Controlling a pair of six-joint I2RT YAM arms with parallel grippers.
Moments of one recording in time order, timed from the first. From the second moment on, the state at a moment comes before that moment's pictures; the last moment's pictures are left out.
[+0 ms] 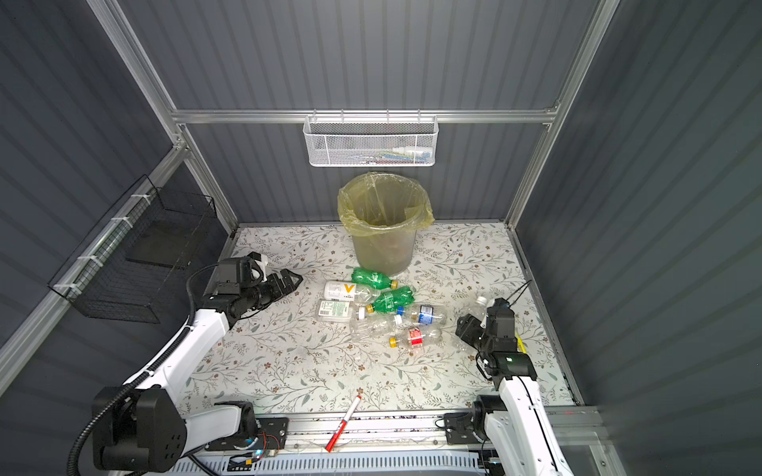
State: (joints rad) left arm -0.09 1.23 0.86 -0.37 0.37 -0.55; right arm -0.05 0.70 0.42 -0.52 -0.16 0.58
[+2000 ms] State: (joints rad) left arm -0.93 1.85 1.26 -0.61 -0.03 0.07; right arm -0.10 0.99 0.85 -0.56 -0.29 0.47
